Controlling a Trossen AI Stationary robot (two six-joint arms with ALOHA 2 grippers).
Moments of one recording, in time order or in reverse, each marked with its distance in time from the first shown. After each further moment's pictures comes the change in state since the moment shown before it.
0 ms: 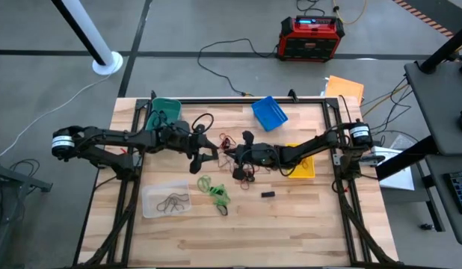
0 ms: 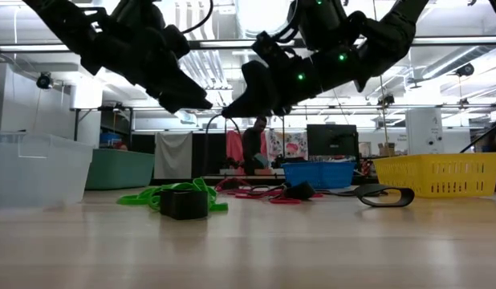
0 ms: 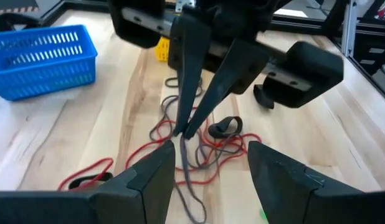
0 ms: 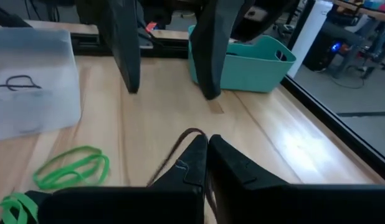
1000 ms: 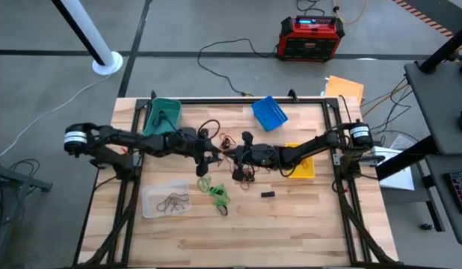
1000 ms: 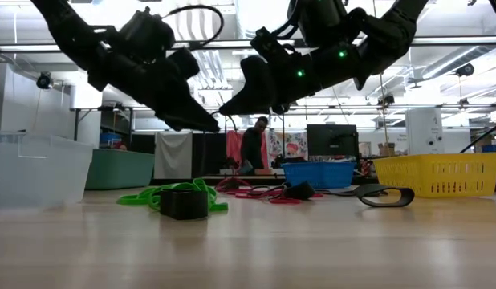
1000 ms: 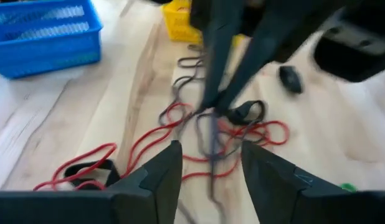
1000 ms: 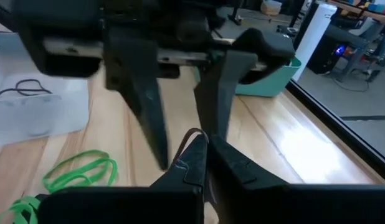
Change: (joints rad) left arm -0.033 0.165 -0.024 0.154 -0.102 -0.006; right arm 0.013 0.000 0.009 0.000 -0.005 -0.001
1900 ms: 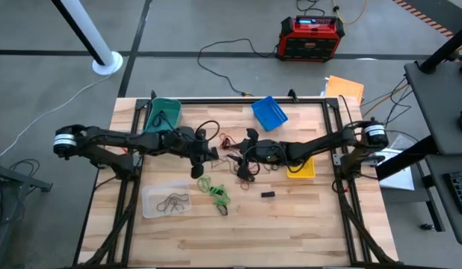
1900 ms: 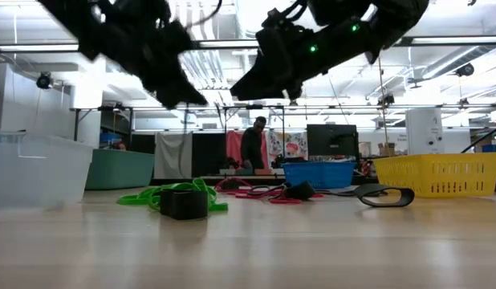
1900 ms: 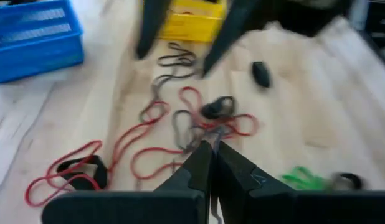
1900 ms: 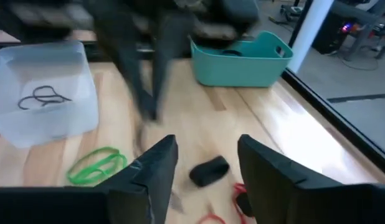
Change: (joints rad) left arm -0.065 -0.158 0.106 -0.334 0.006 0.002; right arm -0.006 -0.161 0.001 -0.230 -0.008 0.089
